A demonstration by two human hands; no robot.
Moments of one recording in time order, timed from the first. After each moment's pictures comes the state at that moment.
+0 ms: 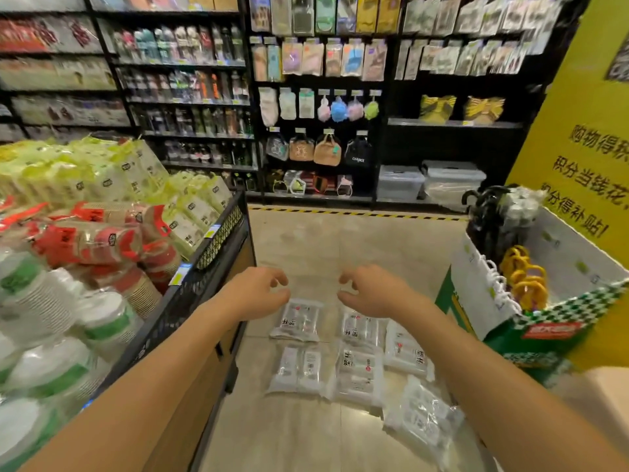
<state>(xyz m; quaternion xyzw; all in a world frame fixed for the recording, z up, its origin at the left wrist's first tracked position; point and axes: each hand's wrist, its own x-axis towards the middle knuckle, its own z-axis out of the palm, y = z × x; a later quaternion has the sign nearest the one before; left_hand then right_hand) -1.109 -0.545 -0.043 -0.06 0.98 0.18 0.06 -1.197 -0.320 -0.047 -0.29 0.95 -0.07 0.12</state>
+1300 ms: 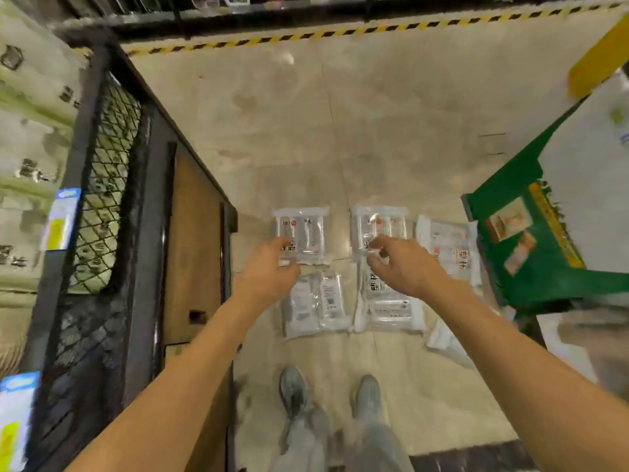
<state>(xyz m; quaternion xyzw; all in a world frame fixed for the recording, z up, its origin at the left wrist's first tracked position) -1.530 -0.736 -0.379 -0.13 0.91 0.34 0.20 -1.579 -0.492 -0.374 -0.06 0.94 -0.17 0.30</state>
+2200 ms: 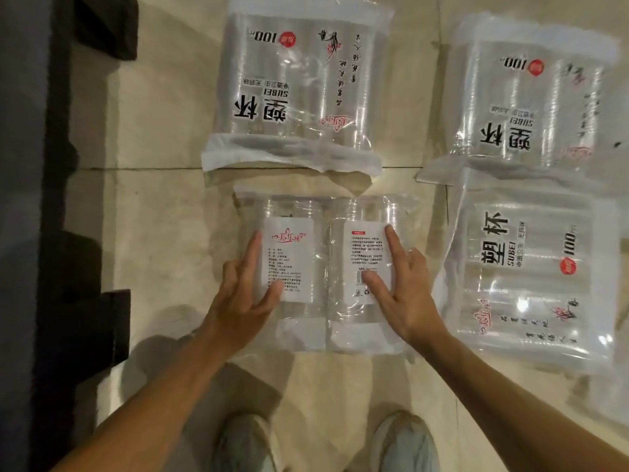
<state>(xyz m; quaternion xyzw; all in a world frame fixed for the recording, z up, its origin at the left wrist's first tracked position) -1.487 -0.773 -1.087 -0.20 0.87 0.38 0.22 -1.547 -0.510 -1.106 0.01 0.90 -0.34 0.27</state>
